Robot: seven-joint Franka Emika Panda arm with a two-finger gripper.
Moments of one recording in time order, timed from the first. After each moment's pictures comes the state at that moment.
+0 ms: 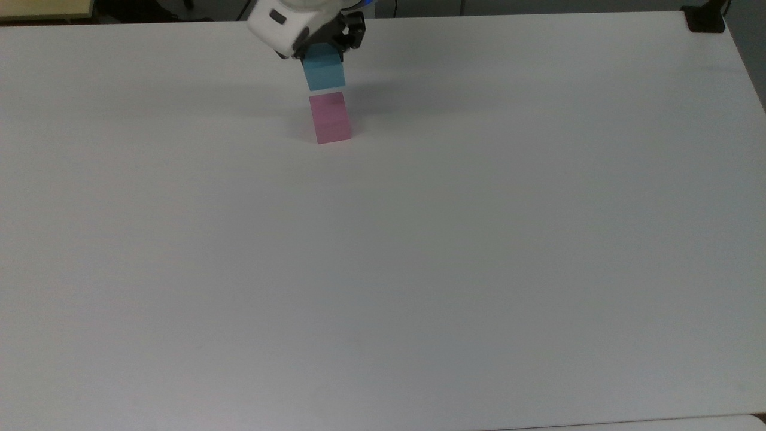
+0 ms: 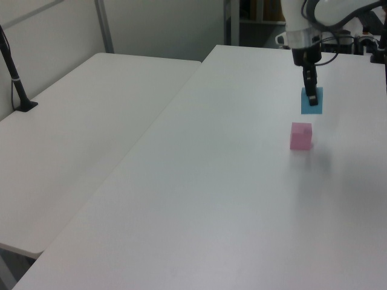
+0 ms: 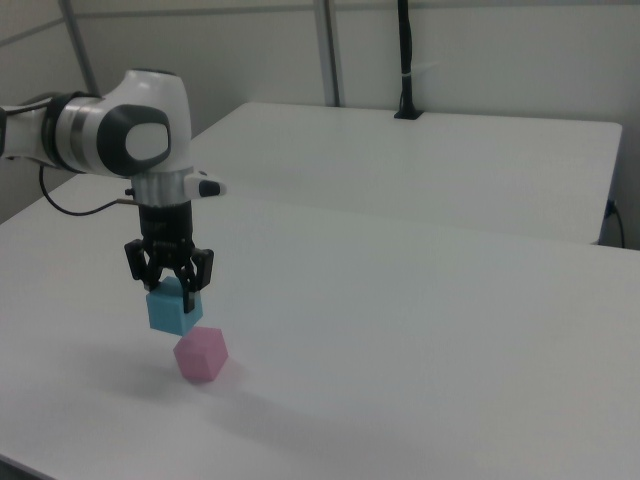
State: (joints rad) arm 0.13 -0.03 -0.08 -2.02 -0.02 1.72 -0.14
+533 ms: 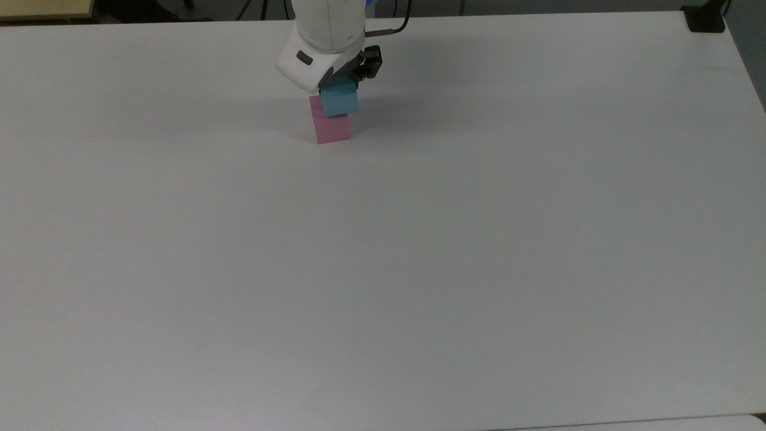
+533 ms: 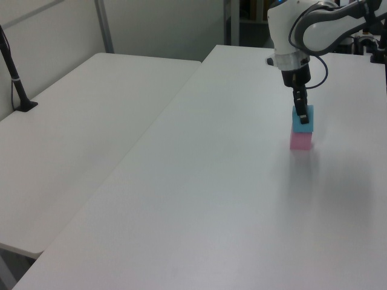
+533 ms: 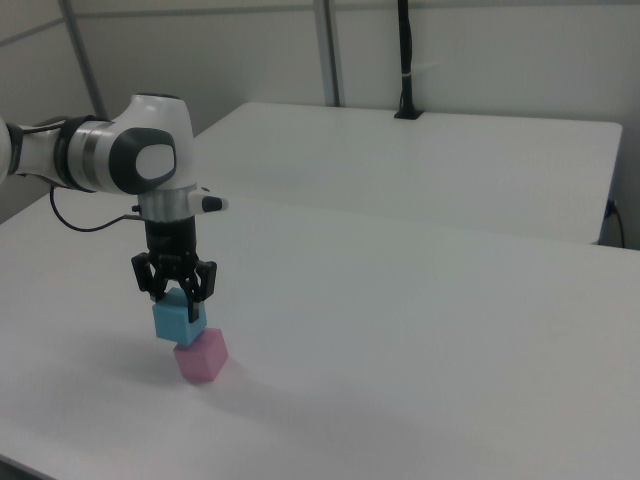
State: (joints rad) arm 0.14 0.05 -0.06 -2.02 -0.02 1.80 -0.11
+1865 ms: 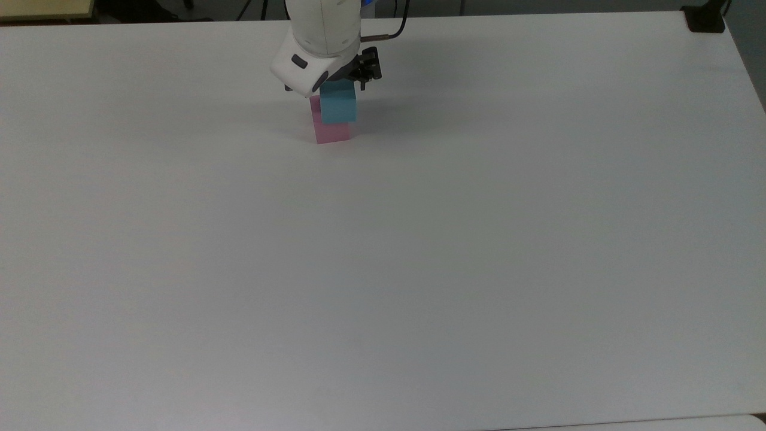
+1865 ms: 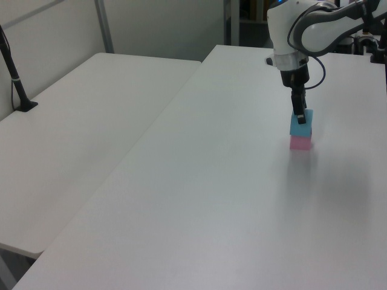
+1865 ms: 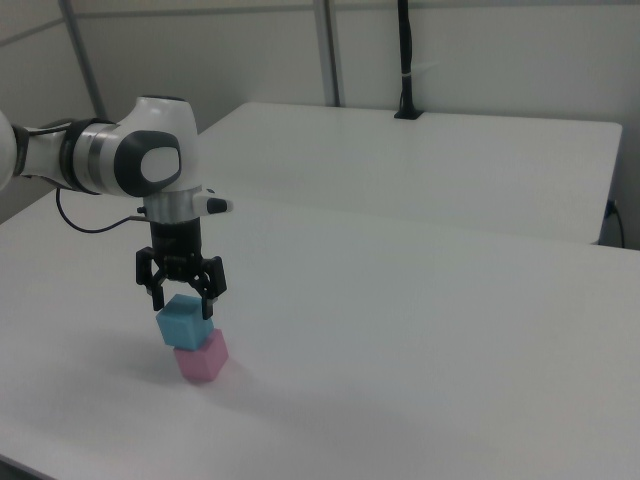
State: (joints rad) arm 0.13 0.07 -0.06 -2.02 -0.02 1.82 -0.11
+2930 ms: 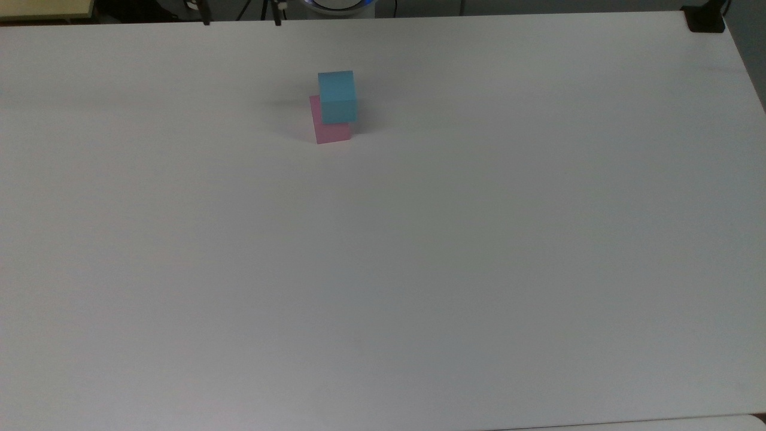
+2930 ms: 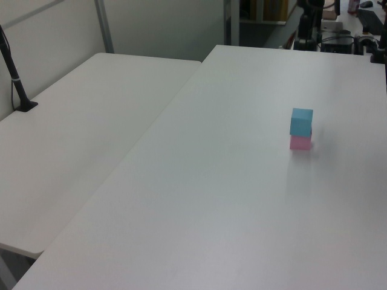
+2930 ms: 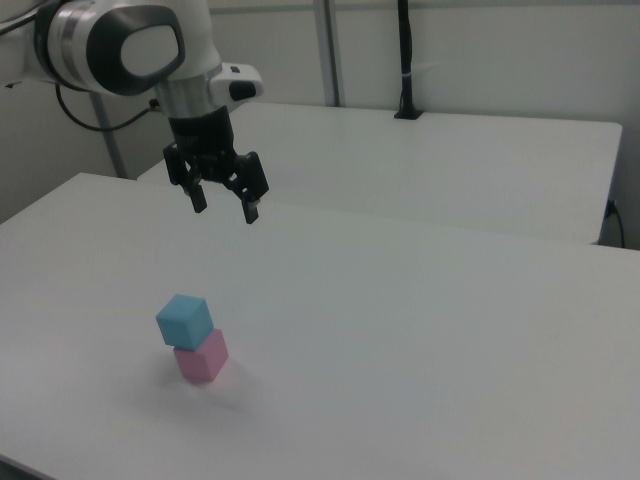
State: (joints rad) arm 0.05 -0.12 -0.18 -1.80 -0.03 1.72 -0.15
